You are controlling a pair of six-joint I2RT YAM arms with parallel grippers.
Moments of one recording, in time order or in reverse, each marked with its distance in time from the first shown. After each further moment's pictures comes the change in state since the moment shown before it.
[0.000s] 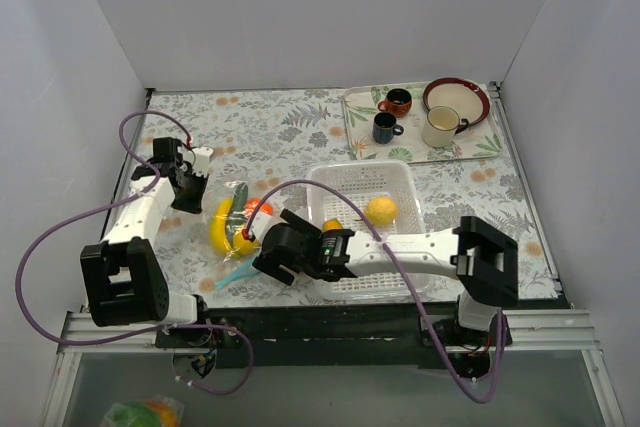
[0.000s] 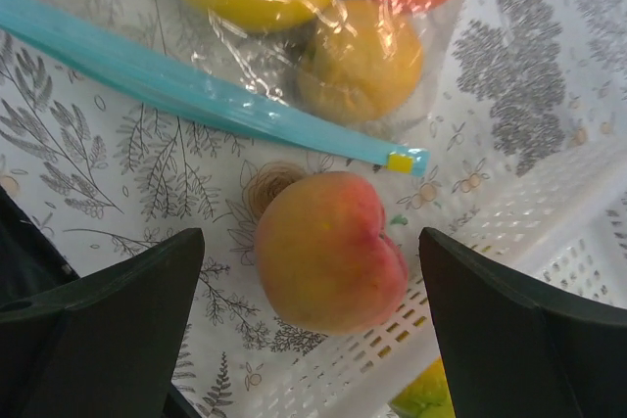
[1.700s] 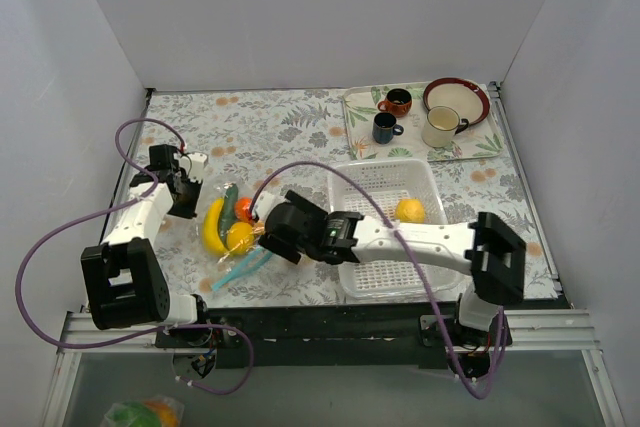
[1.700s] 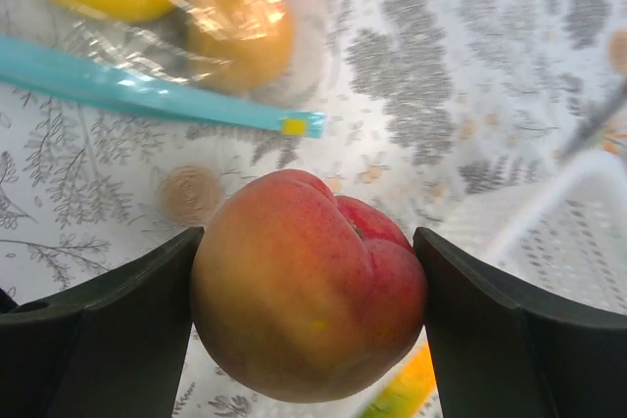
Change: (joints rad) left arm 0.042 -0.011 -0.069 0.065 -0.074 0.012; right arm -0.056 0.056 0.094 -0.124 0.037 -0.078
